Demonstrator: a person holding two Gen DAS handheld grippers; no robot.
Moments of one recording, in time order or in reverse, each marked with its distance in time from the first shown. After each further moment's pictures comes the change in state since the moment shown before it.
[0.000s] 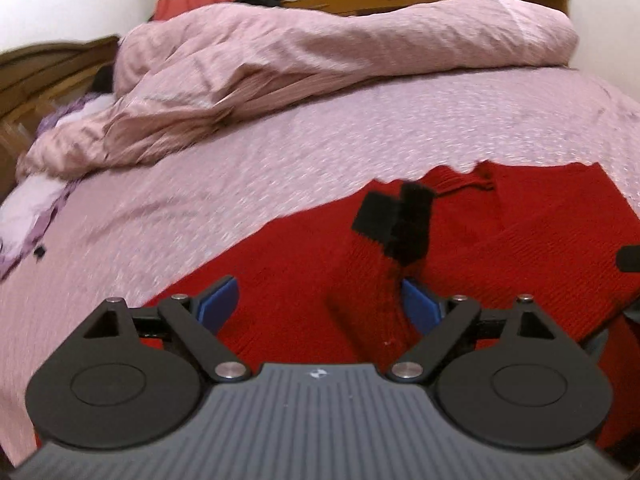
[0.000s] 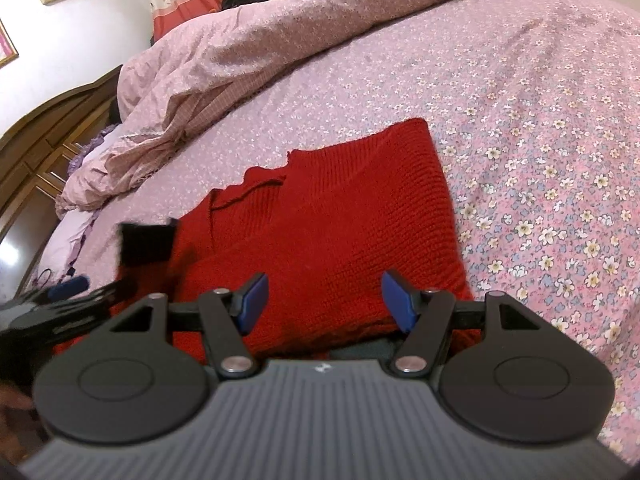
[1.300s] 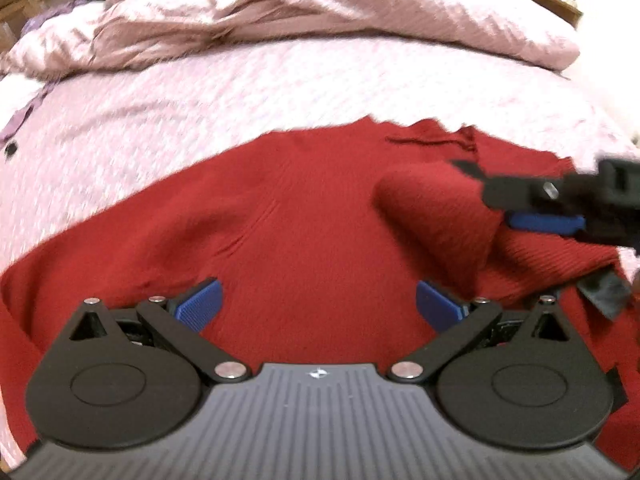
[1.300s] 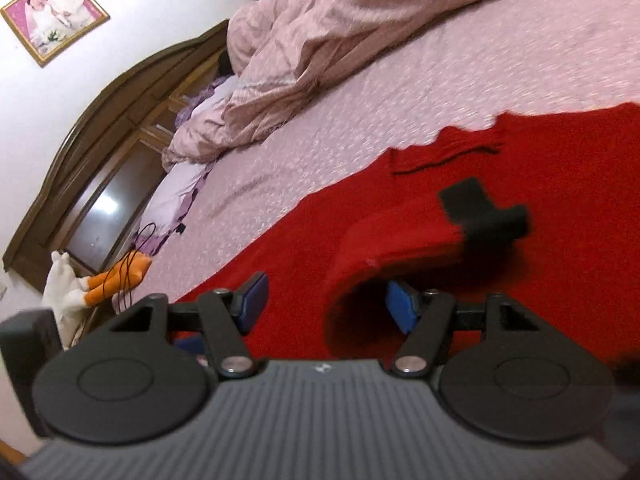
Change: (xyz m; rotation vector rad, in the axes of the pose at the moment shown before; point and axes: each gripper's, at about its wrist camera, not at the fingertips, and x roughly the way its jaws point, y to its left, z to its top) left arm -0.028 0.035 -0.028 -0.149 0.164 -0.170; right arm 0.032 0.094 0.011 -0.066 0.141 0.343
